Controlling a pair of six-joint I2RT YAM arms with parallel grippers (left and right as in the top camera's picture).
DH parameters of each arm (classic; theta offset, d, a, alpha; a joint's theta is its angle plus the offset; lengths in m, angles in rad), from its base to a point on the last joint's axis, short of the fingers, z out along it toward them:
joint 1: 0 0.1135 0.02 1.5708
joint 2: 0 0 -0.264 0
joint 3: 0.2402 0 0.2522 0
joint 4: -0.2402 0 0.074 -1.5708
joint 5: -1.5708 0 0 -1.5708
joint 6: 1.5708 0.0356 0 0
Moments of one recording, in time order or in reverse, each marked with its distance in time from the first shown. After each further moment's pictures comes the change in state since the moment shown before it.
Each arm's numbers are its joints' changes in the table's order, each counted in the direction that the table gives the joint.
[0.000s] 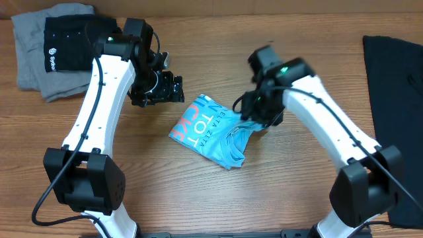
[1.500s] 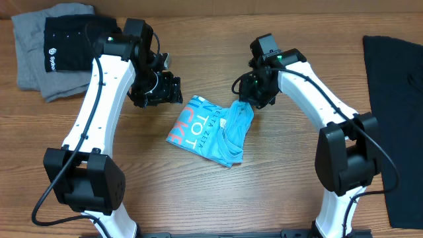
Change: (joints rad) left arm 0.000 0.000 0.001 -0.012 -0.008 0.000; right arm -0.096 -0.230 0.128 0.190 0.037 -0.034
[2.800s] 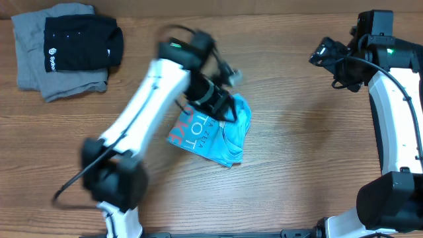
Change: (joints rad) left arm -0.249 -0.048 0.089 -0.007 -0.342 0.304; right arm -0.414 0.328 0.019 -0.013 -0.079 -0.022
